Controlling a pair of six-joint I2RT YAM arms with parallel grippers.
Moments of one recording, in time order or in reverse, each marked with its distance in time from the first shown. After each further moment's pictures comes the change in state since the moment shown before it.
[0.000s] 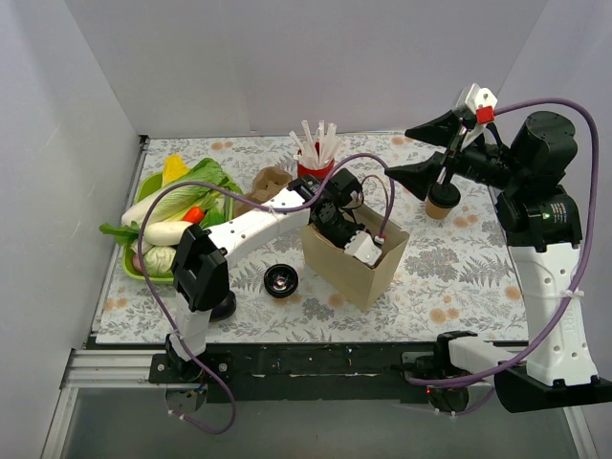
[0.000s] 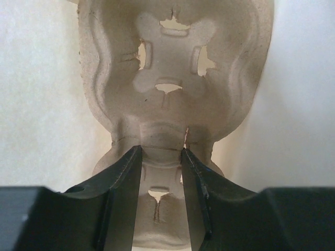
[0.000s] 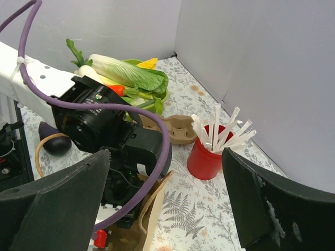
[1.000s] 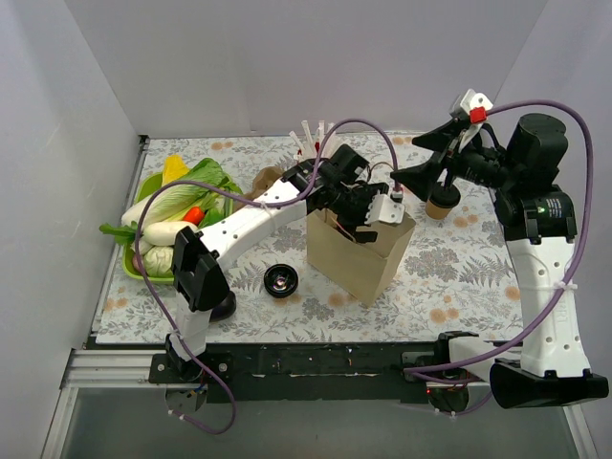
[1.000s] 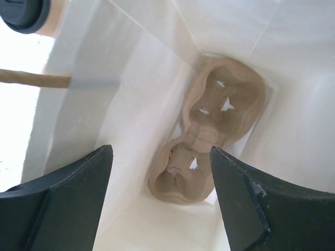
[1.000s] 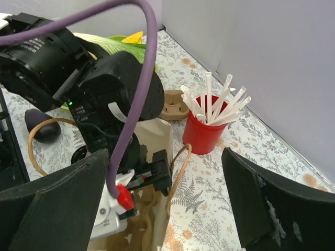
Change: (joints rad) left arm 0.000 0.000 0.157 0.168 0.004 -0.393; right arm -0.073 0.018 -0.053 -0.079 0.017 -0.064
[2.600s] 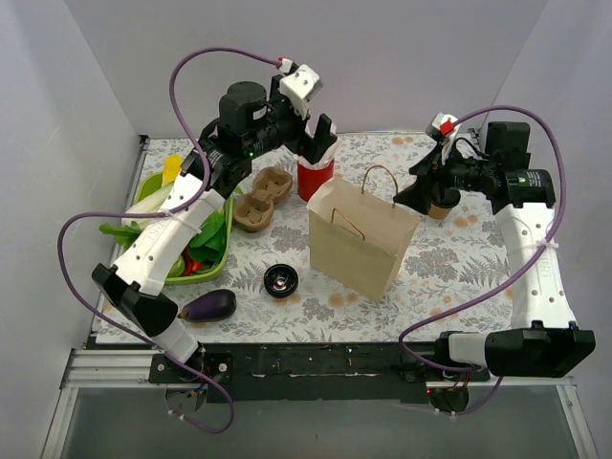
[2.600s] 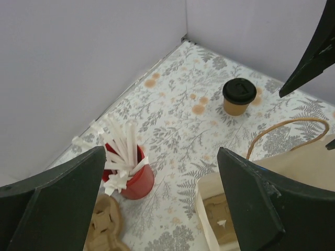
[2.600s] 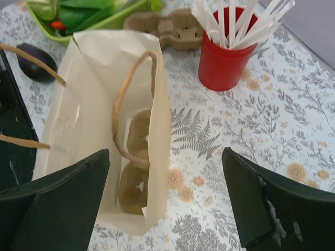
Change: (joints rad) left arm 0.255 -0.342 -0.018 0.450 -0.243 -0.813; right arm -0.071 0.143 -0.035 -0.301 -0.058 -0.296
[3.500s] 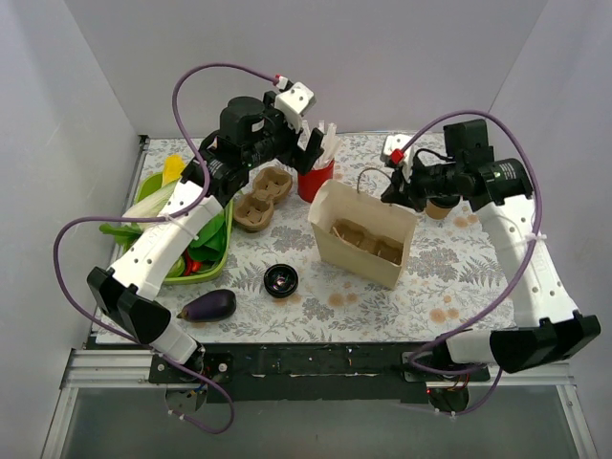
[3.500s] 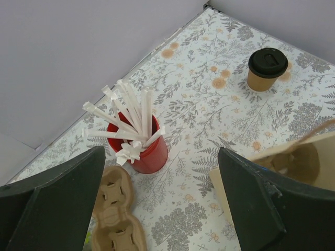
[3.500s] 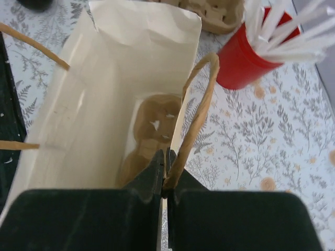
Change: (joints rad) left arm 0.040 -0.073 -0.197 0.024 -0.080 0.038; right arm 0.216 0.085 0.099 -0.216 0.205 -0.315
